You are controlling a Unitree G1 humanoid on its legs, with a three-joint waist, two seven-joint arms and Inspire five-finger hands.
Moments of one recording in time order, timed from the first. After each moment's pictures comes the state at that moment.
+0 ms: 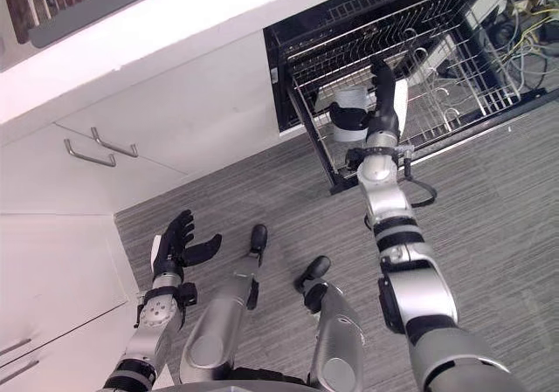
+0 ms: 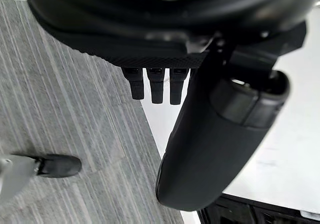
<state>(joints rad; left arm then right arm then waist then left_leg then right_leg) 0.00 0.14 -0.06 0.48 -0.14 -0.24 0.28 -0.69 -0.30 0.04 0.52 -0.03 -0.05 -0.37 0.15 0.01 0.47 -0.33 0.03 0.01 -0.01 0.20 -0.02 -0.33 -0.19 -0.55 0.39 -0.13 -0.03</state>
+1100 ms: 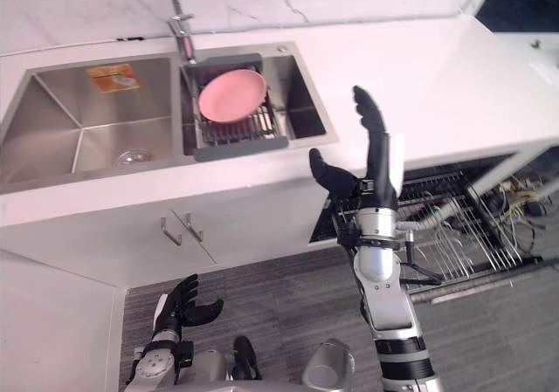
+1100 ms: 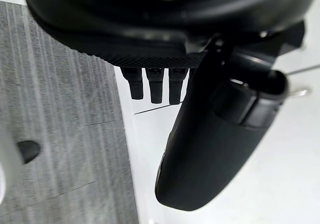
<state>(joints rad) 0.17 0.12 -0.09 0.64 -0.07 -0.18 0.20 -0.12 -0.26 0.09 -0.13 -0.24 -0.16 -0.27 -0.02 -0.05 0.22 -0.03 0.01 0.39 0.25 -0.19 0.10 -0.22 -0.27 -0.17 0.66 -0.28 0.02</state>
